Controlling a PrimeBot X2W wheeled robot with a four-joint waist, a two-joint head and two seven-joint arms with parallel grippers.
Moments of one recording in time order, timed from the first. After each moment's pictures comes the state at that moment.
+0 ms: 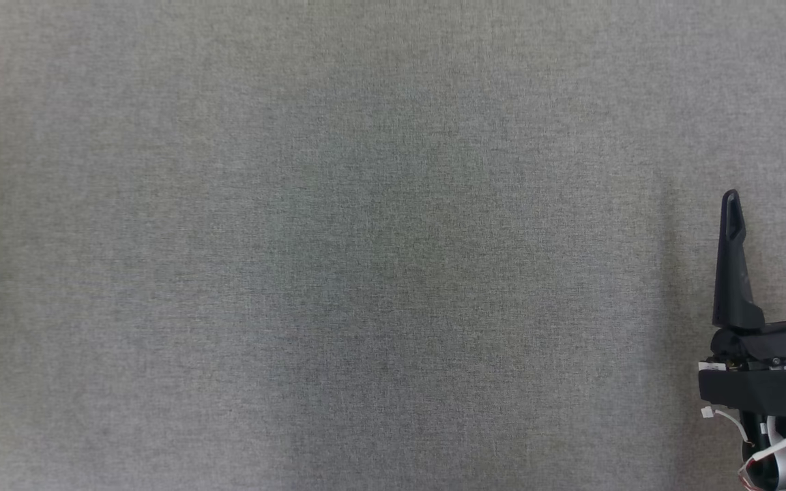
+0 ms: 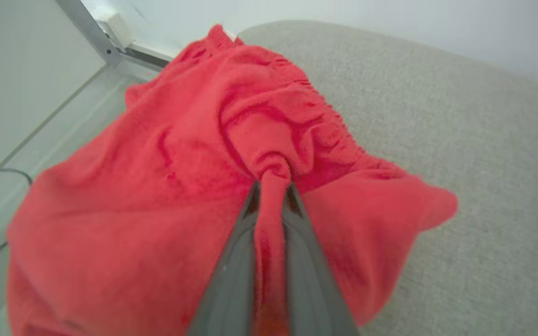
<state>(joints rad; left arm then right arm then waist) -1.10 0.45 0.21 1.15 -0.30 -0.08 0.10 -0.13 -0.19 -0.17 -0.26 0.12 0.13 -0.12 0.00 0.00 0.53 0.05</state>
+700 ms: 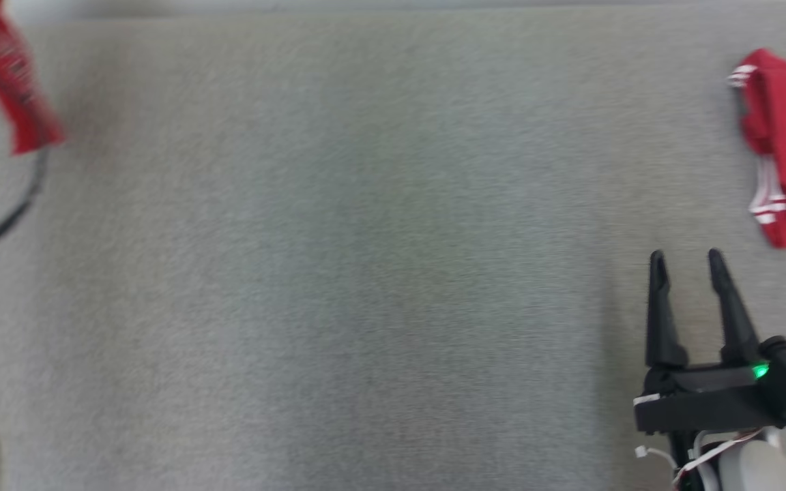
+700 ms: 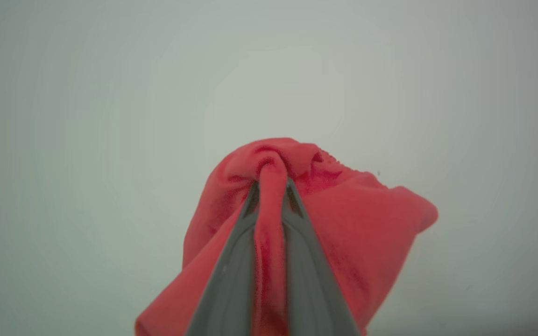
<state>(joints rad) -1.28 0.35 -0.03 0.83 -0.26 -0.13 -0.17 -0.13 -0.12 -0.11 0.01 0.17 0.13 -0.23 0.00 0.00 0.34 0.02</state>
